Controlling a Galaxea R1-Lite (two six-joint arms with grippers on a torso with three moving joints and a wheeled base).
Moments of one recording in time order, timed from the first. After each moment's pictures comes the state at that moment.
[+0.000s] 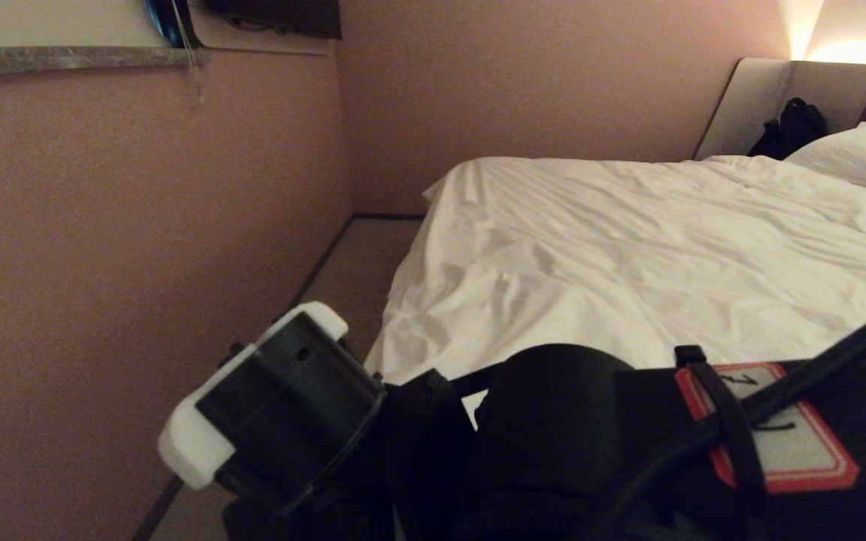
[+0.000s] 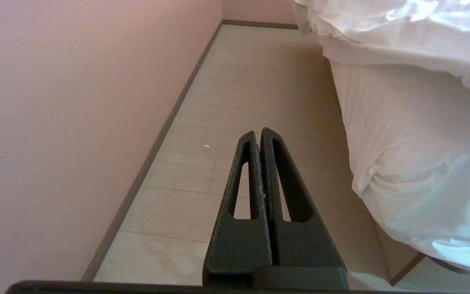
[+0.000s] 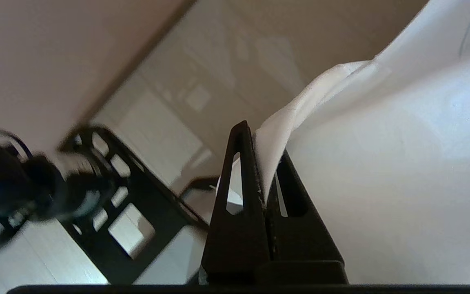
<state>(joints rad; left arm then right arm) 0.00 0.00 0.00 -0.01 0.03 -0.04 1.24 2.09 -1.77 0.40 -0.18 0.47</state>
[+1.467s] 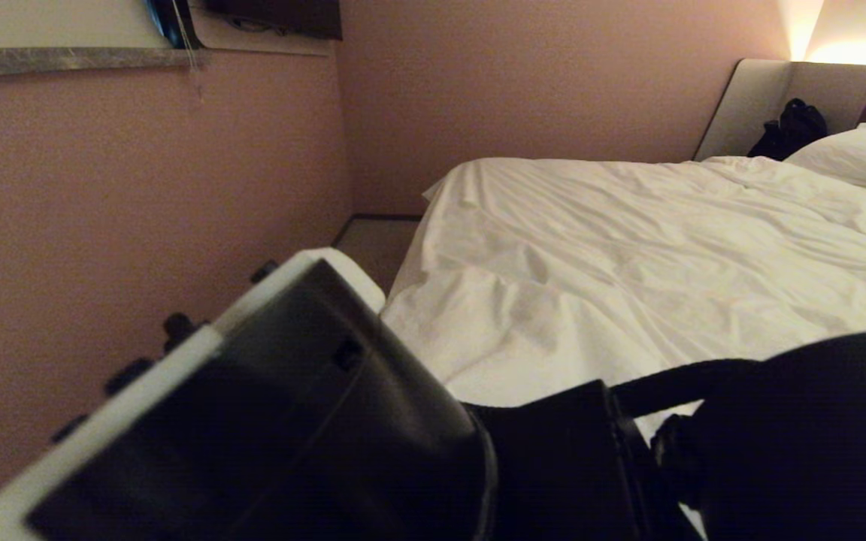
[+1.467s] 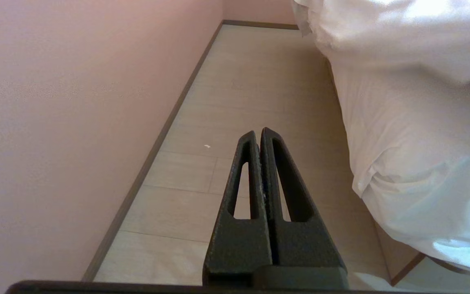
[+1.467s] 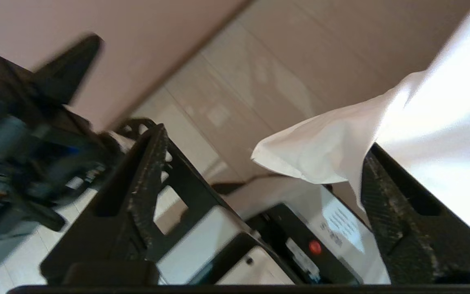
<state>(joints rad) 0.00 0.00 0.00 -0.01 0.03 -0.04 1.33 1.92 -1.69 0.40 -0.26 0.48</state>
